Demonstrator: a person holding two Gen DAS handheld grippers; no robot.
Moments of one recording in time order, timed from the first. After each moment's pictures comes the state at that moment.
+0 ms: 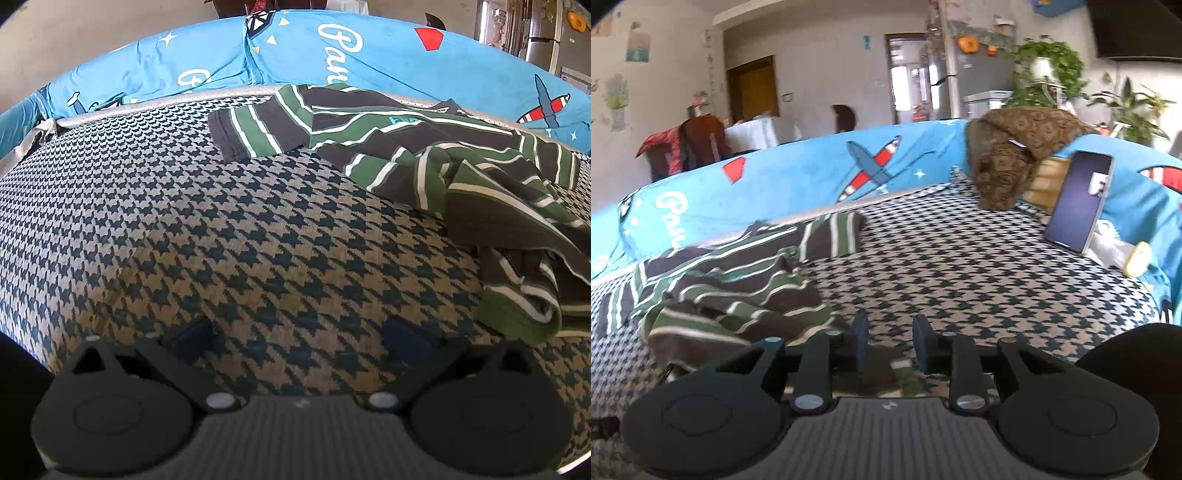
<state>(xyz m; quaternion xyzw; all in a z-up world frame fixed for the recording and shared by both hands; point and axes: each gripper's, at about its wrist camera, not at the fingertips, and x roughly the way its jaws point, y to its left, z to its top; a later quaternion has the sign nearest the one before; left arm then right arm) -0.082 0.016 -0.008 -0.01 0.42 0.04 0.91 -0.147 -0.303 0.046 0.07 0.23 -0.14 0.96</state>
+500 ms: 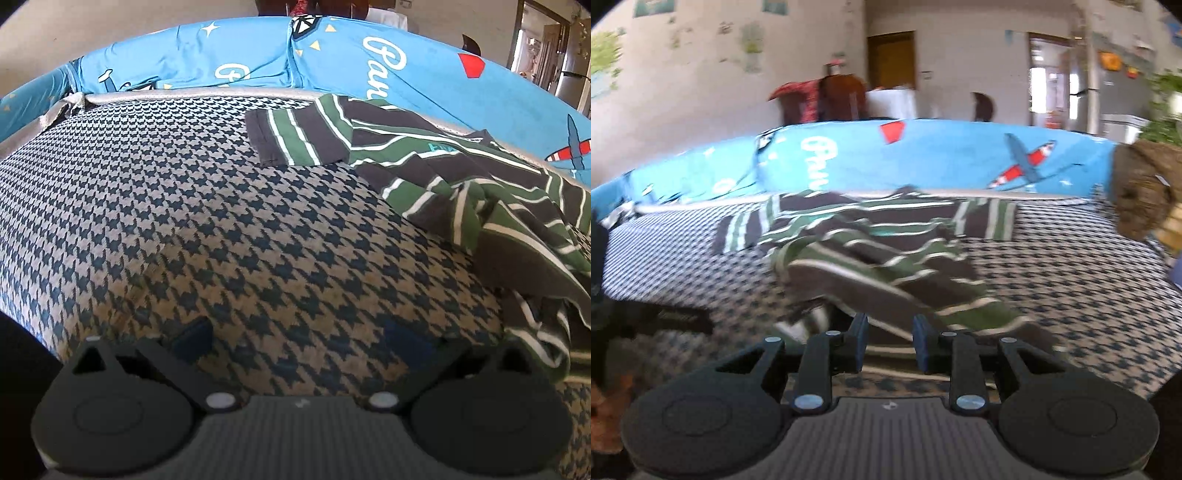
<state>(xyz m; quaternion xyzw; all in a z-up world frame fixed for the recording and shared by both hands) -0.077 0.037 -0.002 -0.06 0.41 0.08 0.91 -0.154 -0.228 0.042 -0.01 0.26 0.07 0.96</state>
